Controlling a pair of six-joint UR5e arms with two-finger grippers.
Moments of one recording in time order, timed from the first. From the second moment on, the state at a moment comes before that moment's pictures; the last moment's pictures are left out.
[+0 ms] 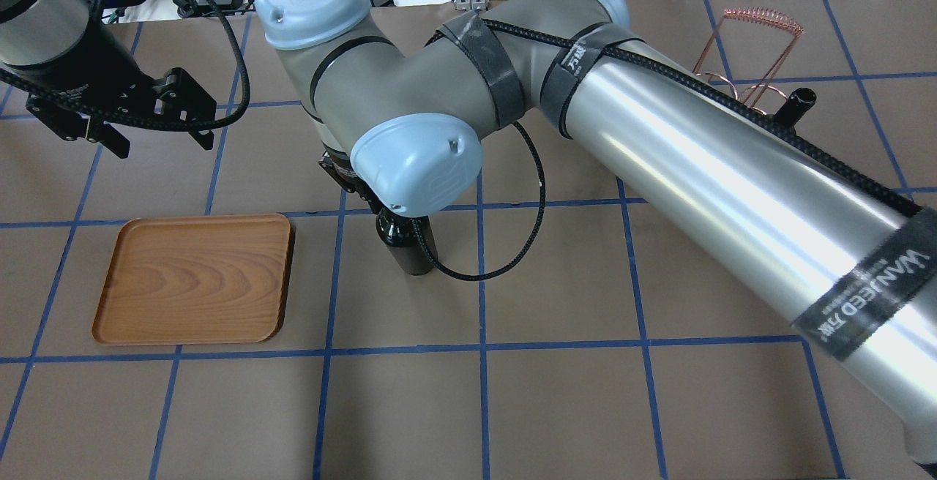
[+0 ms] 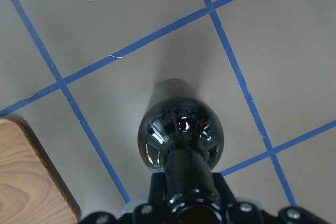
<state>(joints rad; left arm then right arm) -1.40 -1.49 -1.63 -1.57 1.59 0.09 2.18 -1.20 1.37 -1.72 -1.54 1.04</state>
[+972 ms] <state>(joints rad) -1.43 -1.51 -1.63 -1.55 1.58 0.06 1.92 -1.32 1.36 -1.64 -1.58 0.51</state>
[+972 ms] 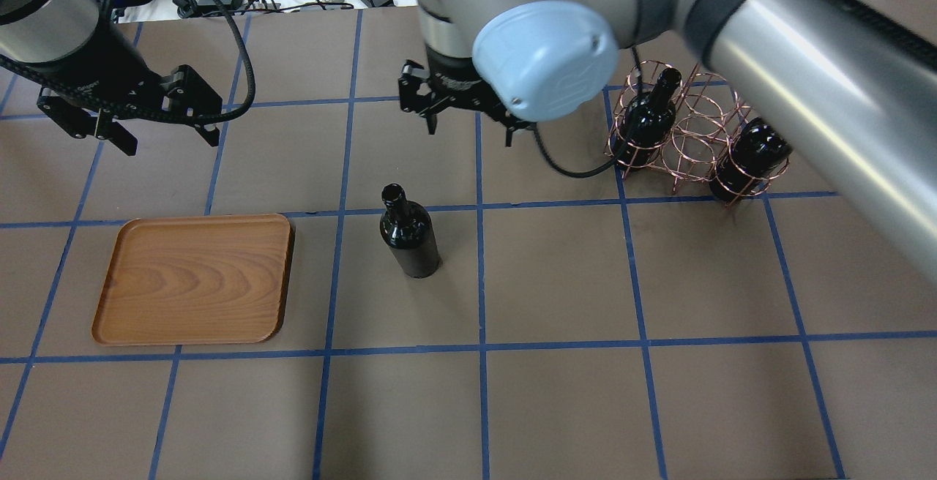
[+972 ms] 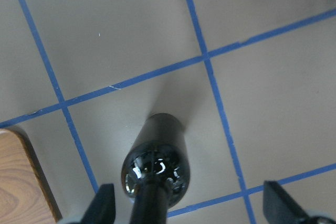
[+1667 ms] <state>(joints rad) -1.73 -1.55 -1.63 -1.45 1.57 -0.03 1.68 -1.42 1.39 -1.57 -1.64 0.12</state>
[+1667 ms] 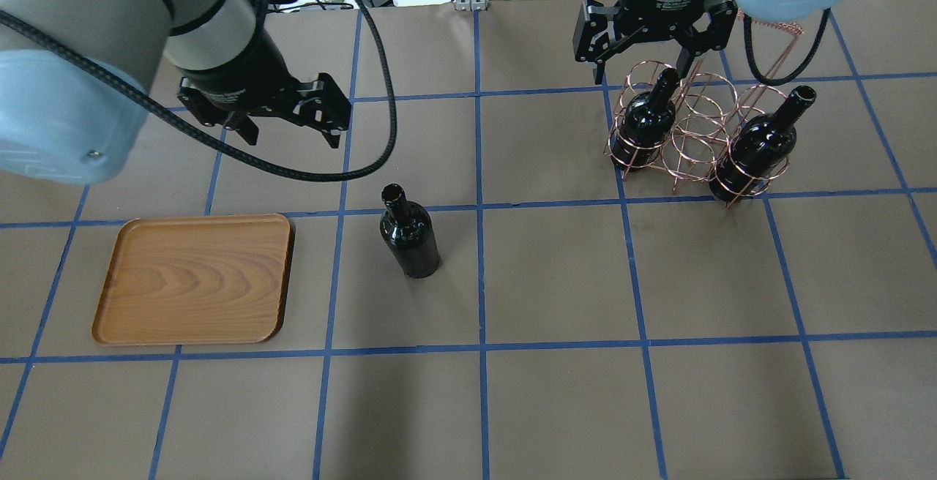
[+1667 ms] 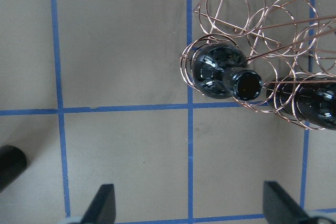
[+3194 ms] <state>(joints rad) -1.85 -1.71 -1.71 -1.33 1.57 -0.04 1.59 -1.42 1.40 -1.57 -1.67 0.11</state>
